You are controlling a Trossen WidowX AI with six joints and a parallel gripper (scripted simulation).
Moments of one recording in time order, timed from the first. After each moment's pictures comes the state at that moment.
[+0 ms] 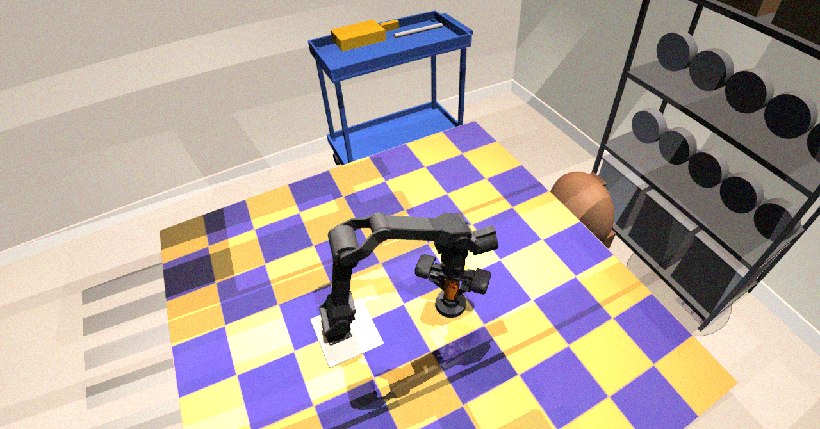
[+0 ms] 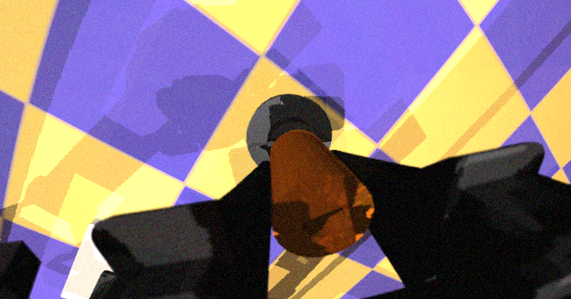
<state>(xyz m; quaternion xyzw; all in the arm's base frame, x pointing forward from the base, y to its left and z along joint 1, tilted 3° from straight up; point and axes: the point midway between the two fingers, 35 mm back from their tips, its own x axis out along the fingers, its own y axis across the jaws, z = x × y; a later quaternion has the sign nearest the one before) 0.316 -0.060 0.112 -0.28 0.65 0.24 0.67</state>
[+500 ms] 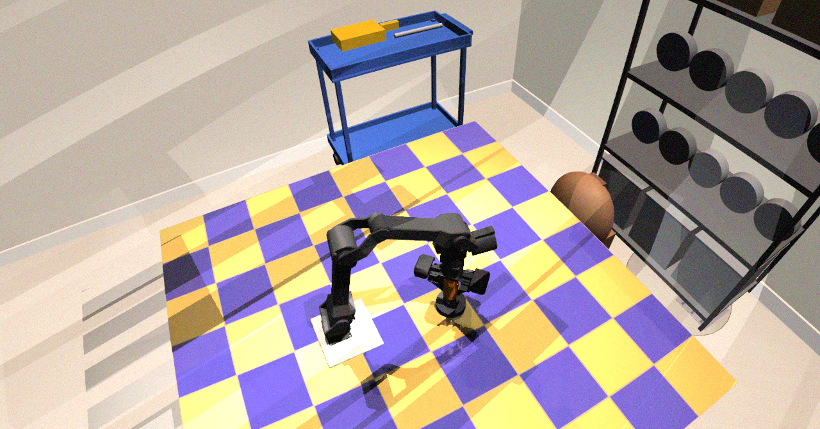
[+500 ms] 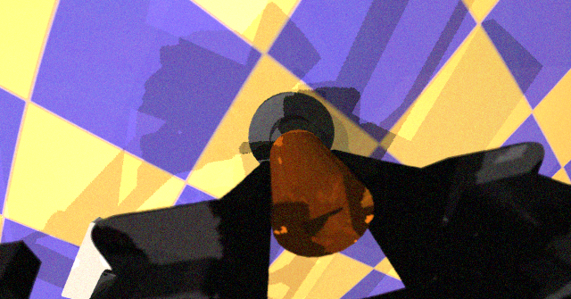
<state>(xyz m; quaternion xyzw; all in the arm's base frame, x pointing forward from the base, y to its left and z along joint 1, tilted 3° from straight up) 0.313 -0.060 0.112 -0.28 0.65 0.24 0.67</state>
